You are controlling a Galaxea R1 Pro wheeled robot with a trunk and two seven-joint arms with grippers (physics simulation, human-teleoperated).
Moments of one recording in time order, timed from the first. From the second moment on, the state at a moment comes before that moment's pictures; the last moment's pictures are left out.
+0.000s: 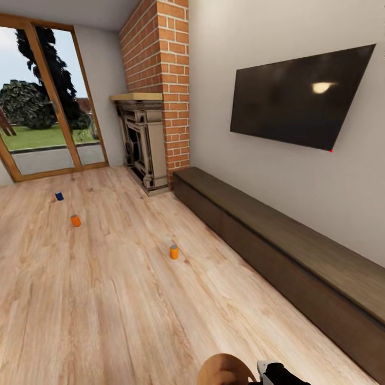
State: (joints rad) left arm -0.23 0.06 0.20 -0.52 0.02 0.50 -0.21; right arm -0.52 0.02 0.09 -0.13 -0.10 0.43 -0.03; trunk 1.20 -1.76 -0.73
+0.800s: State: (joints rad) left arm -0.23 0.06 0.20 -0.52 0.03 0.50 -0.23; right arm -0.52 0.02 0.09 -0.13 -0.10 0.43 -0.03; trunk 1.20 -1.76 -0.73
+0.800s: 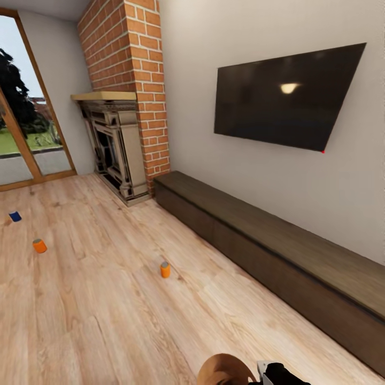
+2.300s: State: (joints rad) left arm -0.23 0.06 0.20 -0.52 0.03 0.50 -0.29; right arm -0.52 0.02 0.09 -0.13 -0.10 0.43 -0.03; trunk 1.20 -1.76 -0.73
